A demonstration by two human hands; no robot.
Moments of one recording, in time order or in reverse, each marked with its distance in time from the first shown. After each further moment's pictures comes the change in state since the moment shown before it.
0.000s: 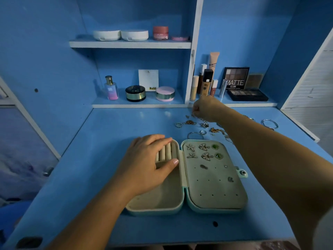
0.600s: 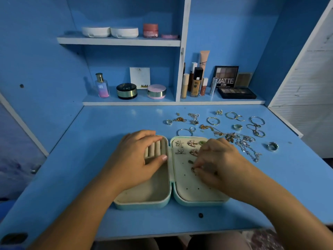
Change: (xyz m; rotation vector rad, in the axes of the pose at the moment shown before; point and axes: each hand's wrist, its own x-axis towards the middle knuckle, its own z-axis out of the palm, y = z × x) left_hand -0.002 0.008 -0.003 -0.068 0.047 0.015; right_hand -0.213 -0.029 0.007 0.352 0.222 -0.299
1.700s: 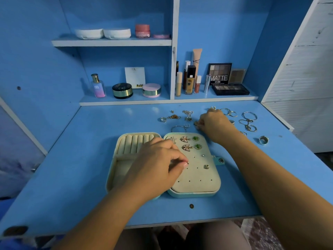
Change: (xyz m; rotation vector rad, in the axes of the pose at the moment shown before) left_hand -0.009 0.062 0.018 -0.060 -0.005 0.174; right_hand 0.090 0.088 0.012 -0.379 -0.152 0.459
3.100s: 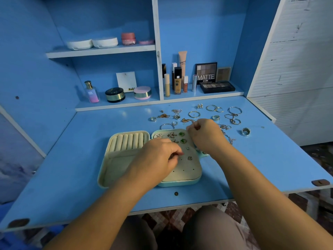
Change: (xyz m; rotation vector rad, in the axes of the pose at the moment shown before) left_hand 0.009 0.029 0.011 0.014 0.009 0.076; right_hand -0.085 -0.017 -0.020 0.892 0.043 0.292
